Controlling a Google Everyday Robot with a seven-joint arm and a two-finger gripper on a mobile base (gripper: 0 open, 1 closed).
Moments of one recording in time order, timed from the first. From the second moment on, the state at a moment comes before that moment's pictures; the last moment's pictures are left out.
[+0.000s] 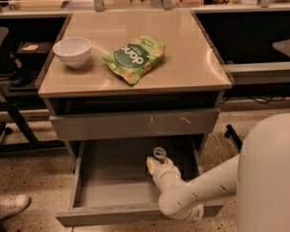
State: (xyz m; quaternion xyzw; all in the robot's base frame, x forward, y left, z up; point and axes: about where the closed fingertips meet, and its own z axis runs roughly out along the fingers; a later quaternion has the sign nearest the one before) arm 0.569 -0.056 0.473 0.00 0.87 0.12 0.49
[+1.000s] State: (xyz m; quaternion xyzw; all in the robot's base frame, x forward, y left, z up) arm 0.595 -0.052 0.450 0.02 0.86 0.11 0.50
